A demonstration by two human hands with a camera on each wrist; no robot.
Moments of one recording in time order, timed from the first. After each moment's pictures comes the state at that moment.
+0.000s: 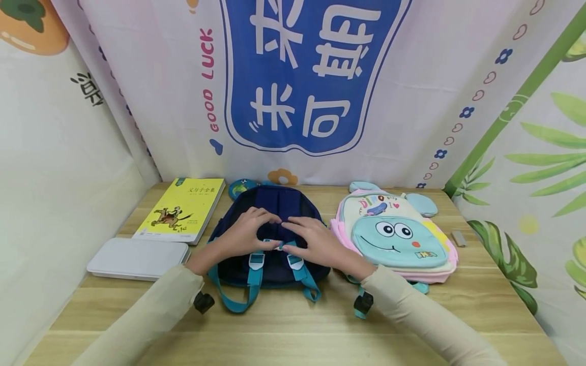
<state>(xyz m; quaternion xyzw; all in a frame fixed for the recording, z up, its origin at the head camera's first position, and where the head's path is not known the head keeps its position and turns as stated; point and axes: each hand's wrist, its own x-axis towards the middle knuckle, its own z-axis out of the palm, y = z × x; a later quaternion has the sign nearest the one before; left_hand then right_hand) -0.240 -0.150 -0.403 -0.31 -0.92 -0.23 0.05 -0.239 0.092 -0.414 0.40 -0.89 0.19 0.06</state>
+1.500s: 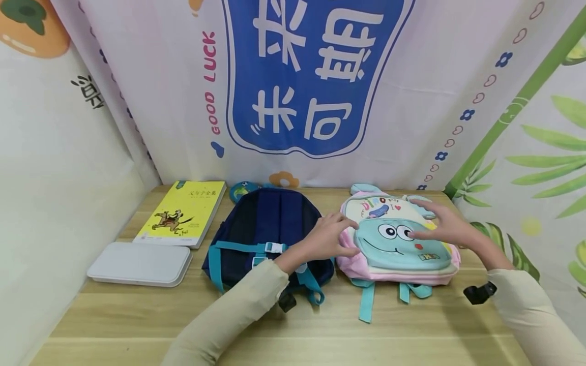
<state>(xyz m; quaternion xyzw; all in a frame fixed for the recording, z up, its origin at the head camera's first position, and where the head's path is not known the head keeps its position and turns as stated) -0.251 0.012 -0.405 -0.35 -0.91 -0.24 -0.01 -0.257 0.350 -0.365 0.18 -0.95 0.26 -0.05</state>
